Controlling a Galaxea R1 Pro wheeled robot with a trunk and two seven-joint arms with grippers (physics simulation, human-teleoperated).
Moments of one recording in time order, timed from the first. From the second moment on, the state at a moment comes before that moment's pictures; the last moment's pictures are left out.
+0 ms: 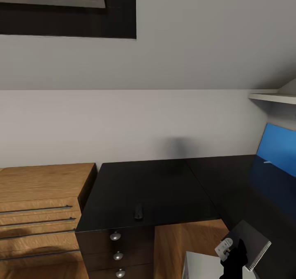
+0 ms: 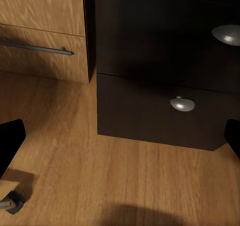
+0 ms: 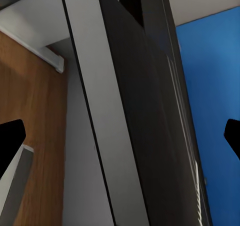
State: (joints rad) left arm -0.12 0.00 0.41 -0.14 -0.09 -0.72 -0.13; right arm -0.39 -0.07 0.27 -0.26 0.50 0.12 -0.86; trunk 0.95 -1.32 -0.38
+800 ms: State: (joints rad) left arm -0.12 0.00 0.41 -0.14 -0.09 -0.72 -0.13; right arm -0.39 -0.07 0.28 -0.26 0.51 0.12 -0.86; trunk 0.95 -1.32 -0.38
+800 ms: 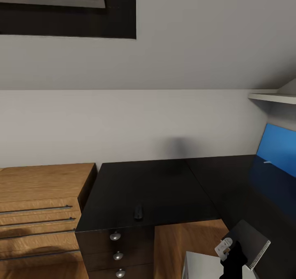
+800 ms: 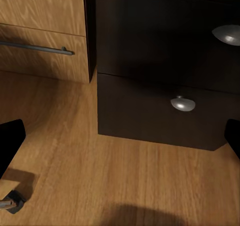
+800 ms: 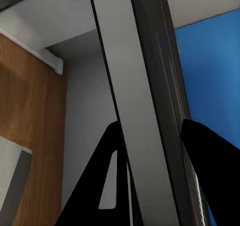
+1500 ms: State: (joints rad) left arm -0.12 0.00 0.41 -0.14 -0.09 -0.72 -0.13; right arm -0.39 -0.07 0.27 -0.26 0.50 0.12 -0.86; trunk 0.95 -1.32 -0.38
